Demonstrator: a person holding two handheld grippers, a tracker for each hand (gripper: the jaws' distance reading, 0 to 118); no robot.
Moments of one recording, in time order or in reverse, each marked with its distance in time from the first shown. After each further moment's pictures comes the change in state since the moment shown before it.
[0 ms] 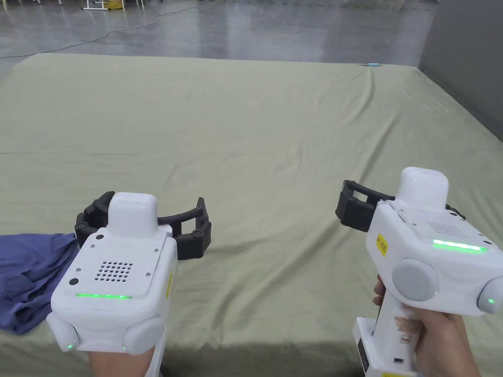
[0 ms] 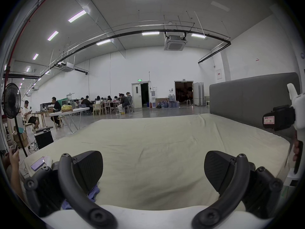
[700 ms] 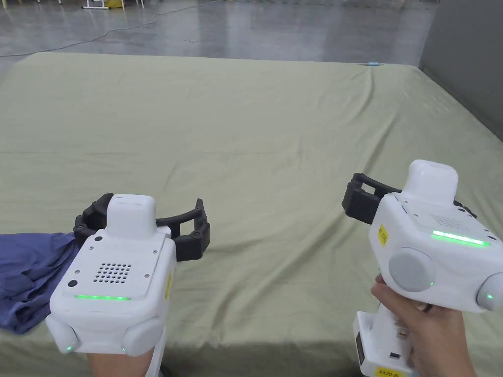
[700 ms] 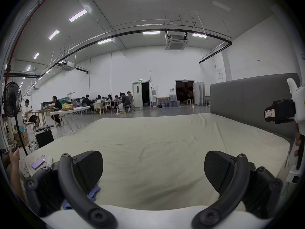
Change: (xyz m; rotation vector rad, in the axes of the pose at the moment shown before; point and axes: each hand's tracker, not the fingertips) left arm -0.002 -0.002 0.000 -0.007 0.005 0.005; right arm 0.000 0.004 0.004 0.022 -0.058 -0.011
